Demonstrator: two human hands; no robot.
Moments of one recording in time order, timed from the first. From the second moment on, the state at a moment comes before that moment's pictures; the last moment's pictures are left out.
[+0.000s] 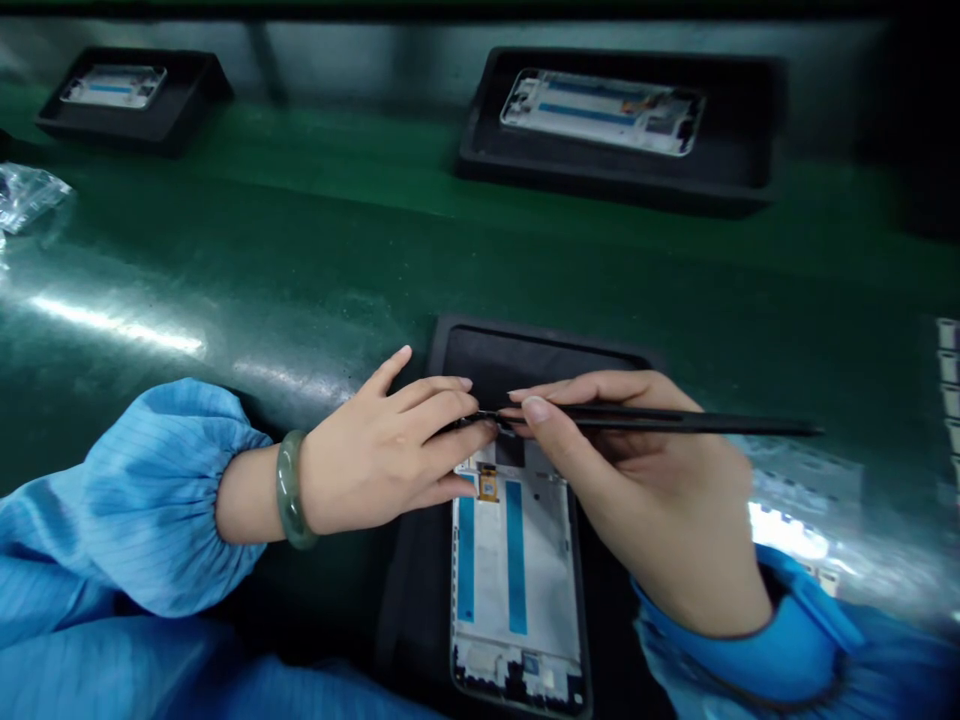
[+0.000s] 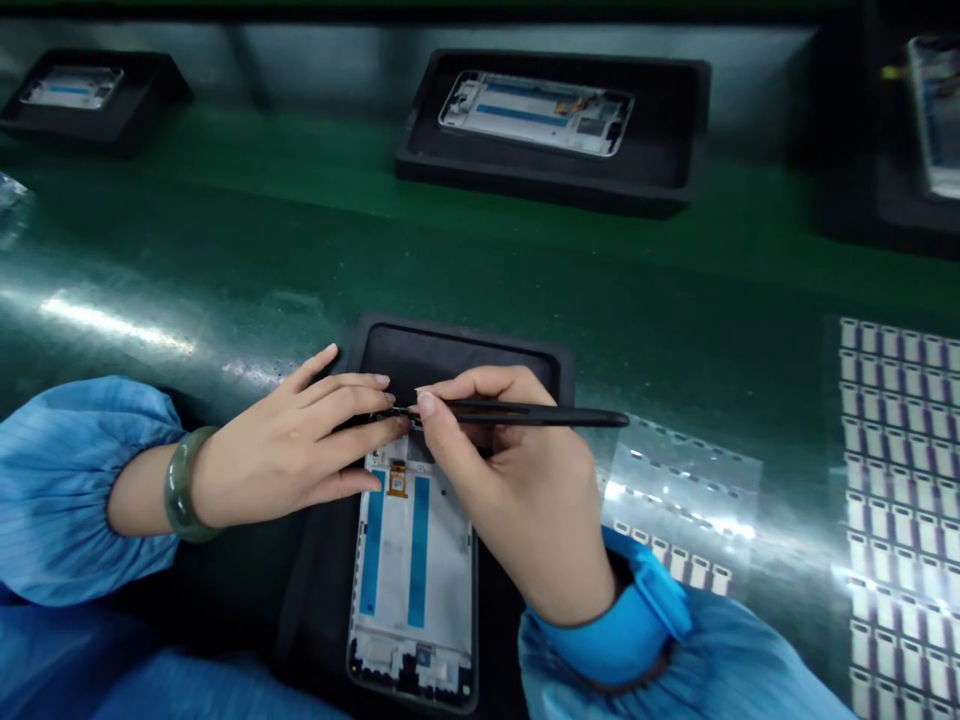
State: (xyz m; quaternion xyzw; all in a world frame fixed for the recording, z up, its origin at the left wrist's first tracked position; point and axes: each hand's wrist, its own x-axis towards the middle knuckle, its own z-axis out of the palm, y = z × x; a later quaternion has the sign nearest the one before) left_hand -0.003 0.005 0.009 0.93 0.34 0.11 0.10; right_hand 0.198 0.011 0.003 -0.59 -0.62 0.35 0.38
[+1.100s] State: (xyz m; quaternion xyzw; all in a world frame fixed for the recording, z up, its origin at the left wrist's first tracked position) left_hand -0.003 0.006 0.009 0.92 0.34 0.12 0.12; right_hand 0.194 0.008 0.007 -0.59 -0.63 0.32 0.38
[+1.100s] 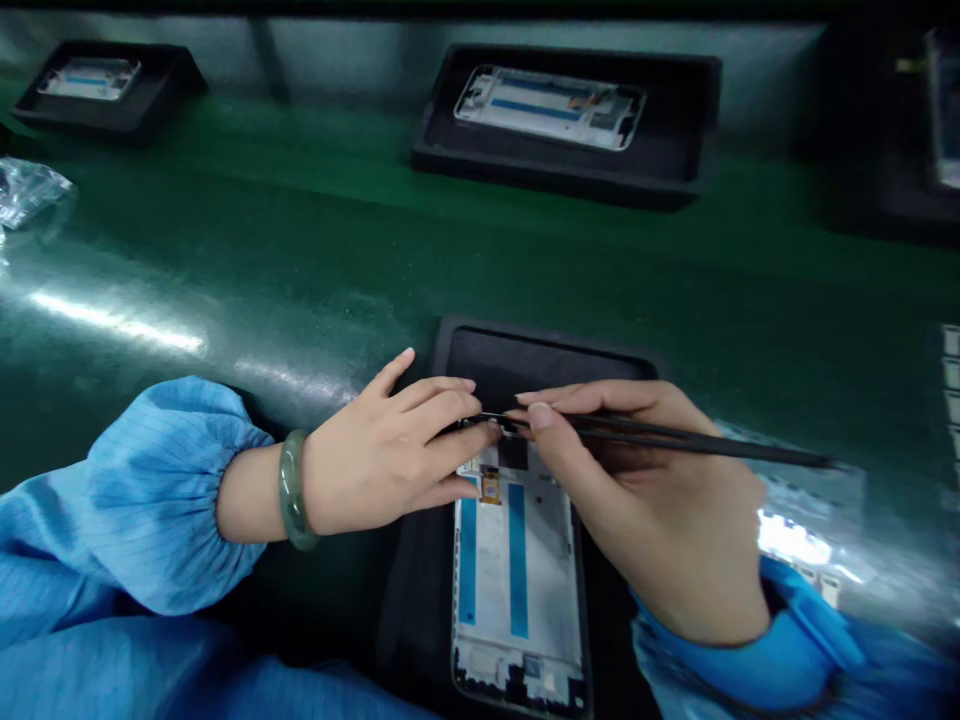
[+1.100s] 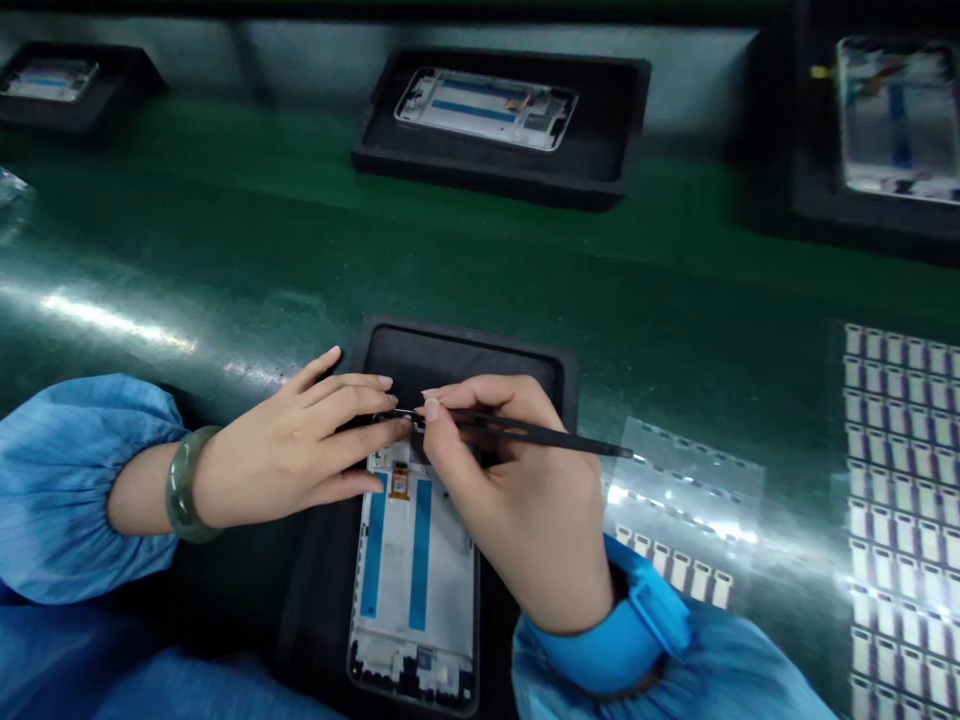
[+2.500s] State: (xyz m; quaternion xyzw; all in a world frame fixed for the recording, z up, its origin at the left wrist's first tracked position) left_hand -0.002 0.001 0.008 0.92 0.35 0.13 0.15; right_hand 0.204 0.014 0.001 -0.55 -0.64 0.37 0.40
